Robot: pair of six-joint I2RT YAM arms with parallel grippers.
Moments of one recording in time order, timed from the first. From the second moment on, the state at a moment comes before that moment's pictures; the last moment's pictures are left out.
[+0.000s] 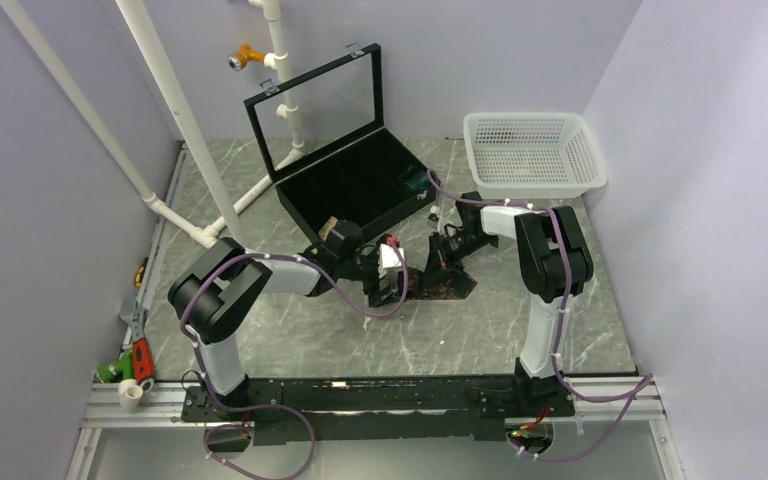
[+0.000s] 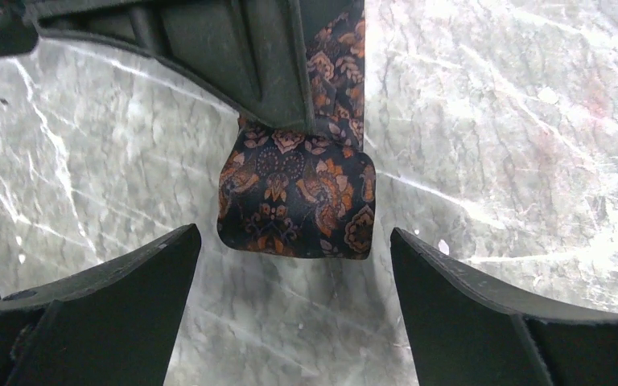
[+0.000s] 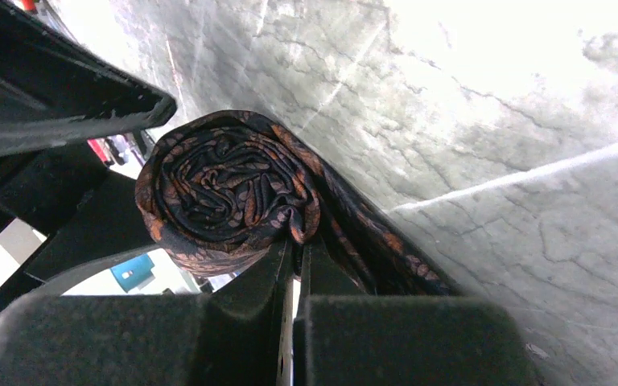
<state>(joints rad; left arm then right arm) -0.70 1.80 0.81 0.42 0.68 0.46 0.25 2.00 1.17 -0.66 -0.83 0.06</state>
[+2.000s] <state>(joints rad) -0.76 1.97 1.02 0.30 0.68 0.35 0.23 1.96 1.20 -0.77 -0.82 0.07</state>
